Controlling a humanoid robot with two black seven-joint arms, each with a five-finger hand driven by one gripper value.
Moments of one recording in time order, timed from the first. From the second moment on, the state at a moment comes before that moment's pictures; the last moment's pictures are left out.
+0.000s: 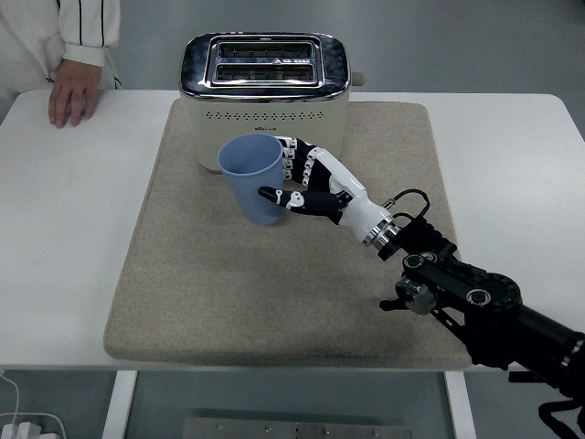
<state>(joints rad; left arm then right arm) 0.02 0.00 -0.05 -0.14 -0.04 -0.10 0.09 0.75 0.00 0.42 0.83 -0.68 0.07 0.61</state>
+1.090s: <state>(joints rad) 0.02 0.00 -0.05 -0.14 -0.04 -0.10 0.09 0.74 0.00 0.38 0.82 -0.68 0.06 0.61</state>
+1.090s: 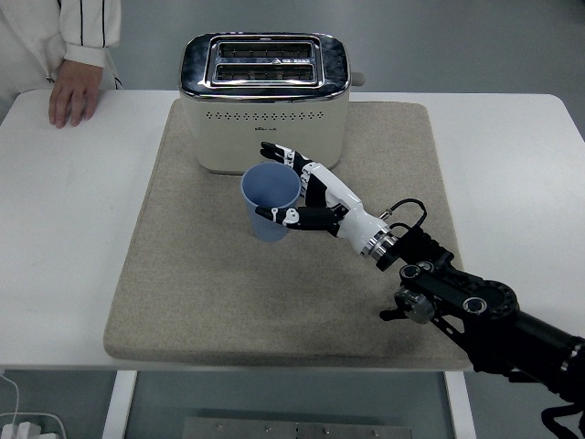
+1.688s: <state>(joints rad) 0.02 0.00 -0.05 -0.14 -0.04 -0.10 0.09 0.78 -0.16 0.39 0.82 -0.68 0.25 0.61</state>
